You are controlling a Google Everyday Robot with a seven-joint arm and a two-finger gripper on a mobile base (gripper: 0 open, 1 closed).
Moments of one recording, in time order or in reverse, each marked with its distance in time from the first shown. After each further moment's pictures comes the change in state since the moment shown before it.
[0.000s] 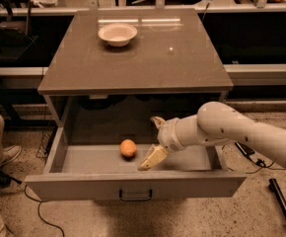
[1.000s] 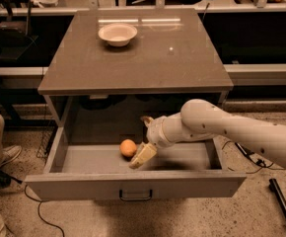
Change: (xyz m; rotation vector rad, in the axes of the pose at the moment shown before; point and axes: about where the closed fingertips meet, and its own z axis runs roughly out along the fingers) arm -0.002 -0.011 0.039 -0.026 0.031 -0.021
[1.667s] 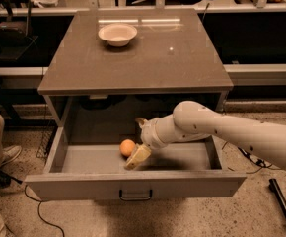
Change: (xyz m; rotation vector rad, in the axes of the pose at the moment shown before) arm -0.004 0.003 0.026 -0.021 0.007 -0.015
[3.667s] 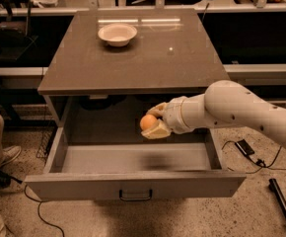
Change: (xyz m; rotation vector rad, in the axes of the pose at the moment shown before) arm -0.041 -0.021 -0.128 0.216 0.025 -0.095
